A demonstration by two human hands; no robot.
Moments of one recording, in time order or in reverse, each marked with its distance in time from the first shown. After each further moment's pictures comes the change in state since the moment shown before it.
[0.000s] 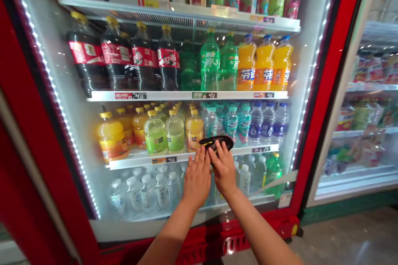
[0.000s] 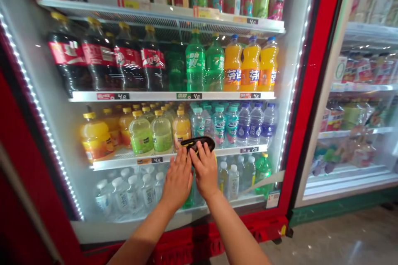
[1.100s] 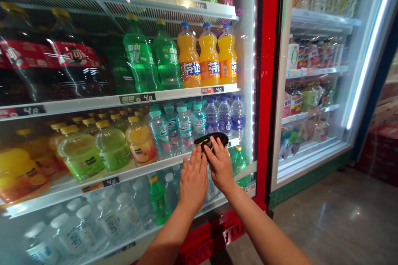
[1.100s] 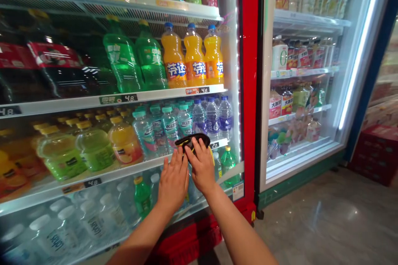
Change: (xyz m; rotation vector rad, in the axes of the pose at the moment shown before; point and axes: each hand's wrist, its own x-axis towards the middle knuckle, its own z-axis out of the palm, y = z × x) left_hand 0.073 0.127 0.041 -0.108 0.004 0.080; right_hand -0.016 0.134 -0.071 -0.074 -0.036 0.084
